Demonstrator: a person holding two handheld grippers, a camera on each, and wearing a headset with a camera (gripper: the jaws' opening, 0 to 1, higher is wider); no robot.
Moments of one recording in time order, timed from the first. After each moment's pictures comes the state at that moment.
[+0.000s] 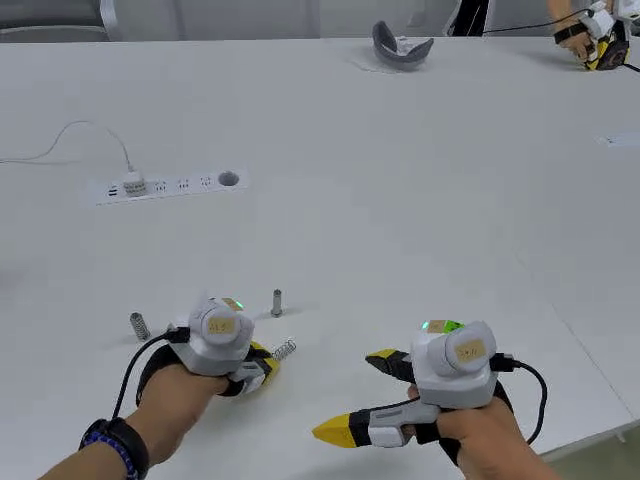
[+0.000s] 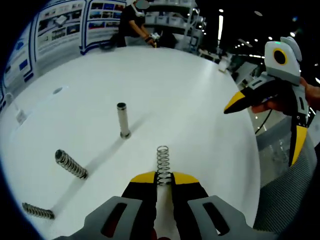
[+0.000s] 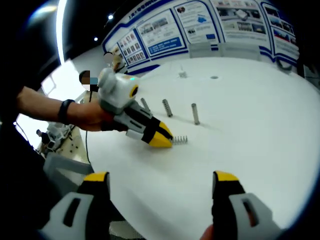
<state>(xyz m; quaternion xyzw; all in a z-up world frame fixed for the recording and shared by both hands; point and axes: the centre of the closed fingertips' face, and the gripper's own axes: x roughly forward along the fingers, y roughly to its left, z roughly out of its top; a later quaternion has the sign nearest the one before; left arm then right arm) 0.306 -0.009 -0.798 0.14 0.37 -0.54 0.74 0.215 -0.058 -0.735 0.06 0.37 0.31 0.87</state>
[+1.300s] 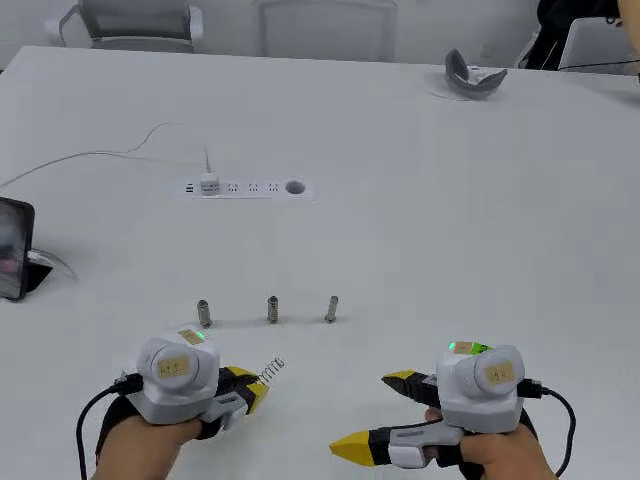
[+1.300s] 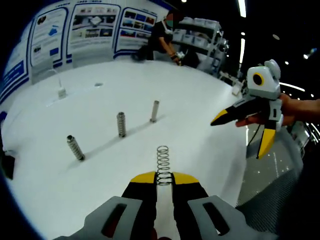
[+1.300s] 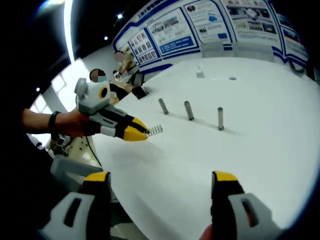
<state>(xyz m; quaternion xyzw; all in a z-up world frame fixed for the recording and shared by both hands) 0.277 0.086 -0.751 0.06 0.34 -0.47 0.81 0.220 -0.009 -0.729 0.07 0.37 0.36 0.86</state>
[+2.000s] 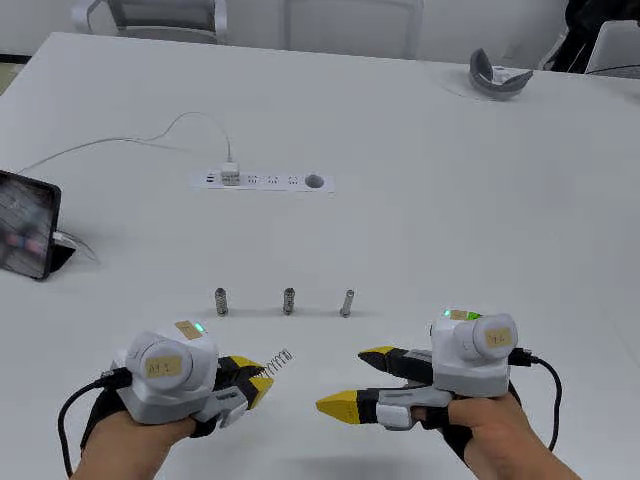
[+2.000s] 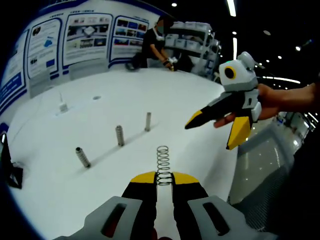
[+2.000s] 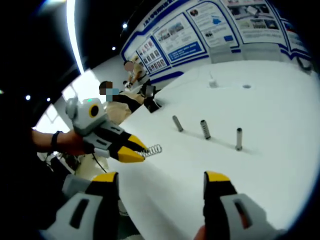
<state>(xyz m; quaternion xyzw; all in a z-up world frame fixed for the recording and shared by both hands) 0.262 0.091 -0.715 0.08 0.31 -0.49 0.81 0.248 0.025 -0.699 0.12 0.33 0.40 0.84</state>
